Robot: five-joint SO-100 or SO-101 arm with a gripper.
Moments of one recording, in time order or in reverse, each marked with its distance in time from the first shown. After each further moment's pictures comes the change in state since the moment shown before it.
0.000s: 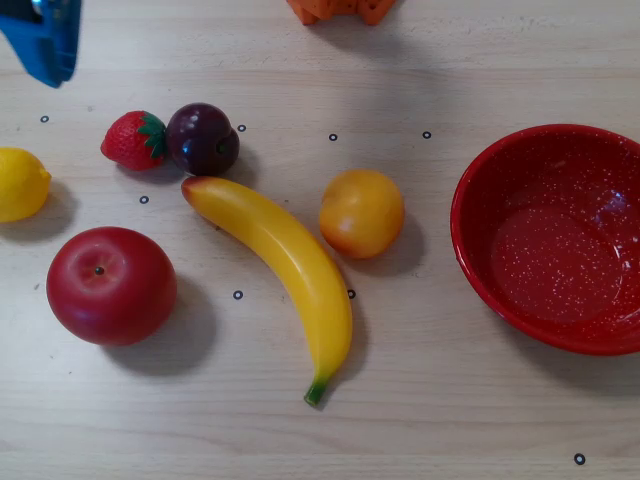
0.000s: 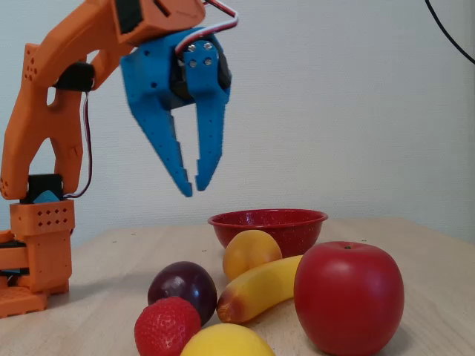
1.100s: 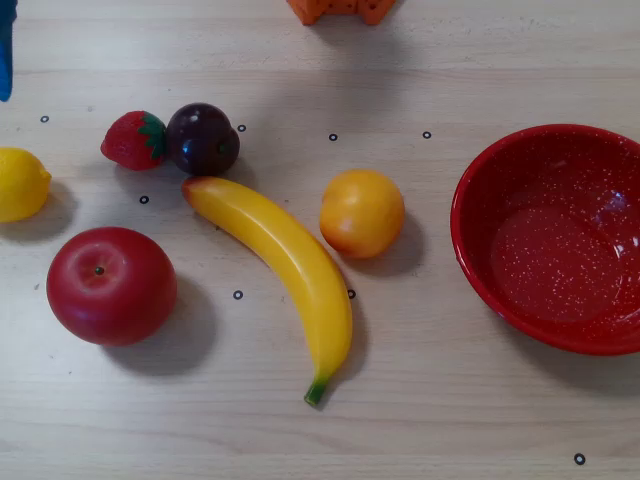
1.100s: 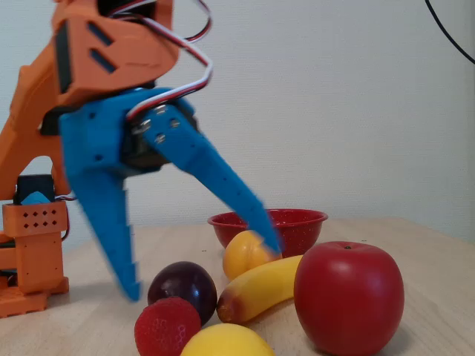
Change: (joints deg) arm -12.7 -26.4 -22.9 0.0 12.8
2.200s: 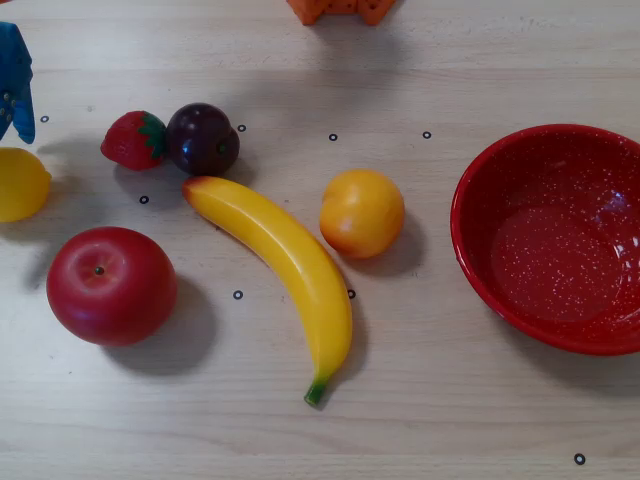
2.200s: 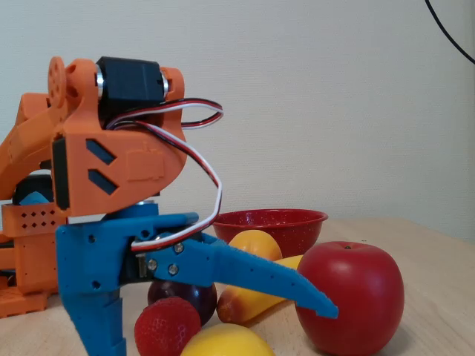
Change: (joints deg) arm -0.6 -12.8 -0.3 -8.6 5.0
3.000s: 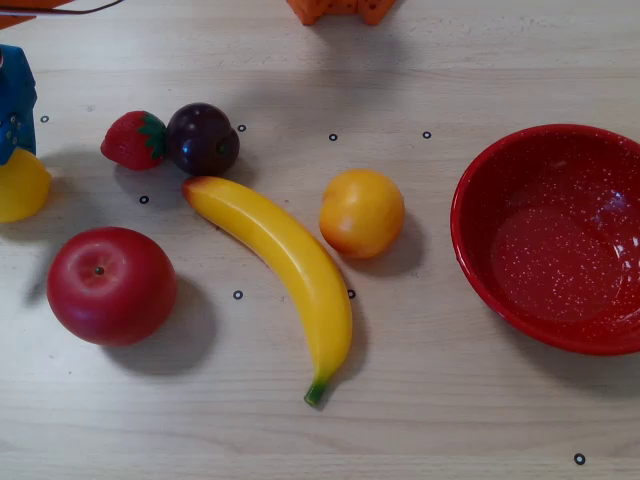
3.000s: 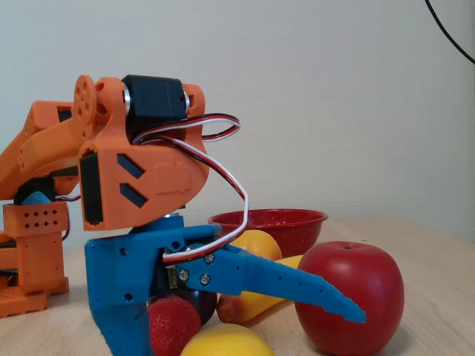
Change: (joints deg) arm 2.5 -3.0 -2.4 -2.5 -0.8
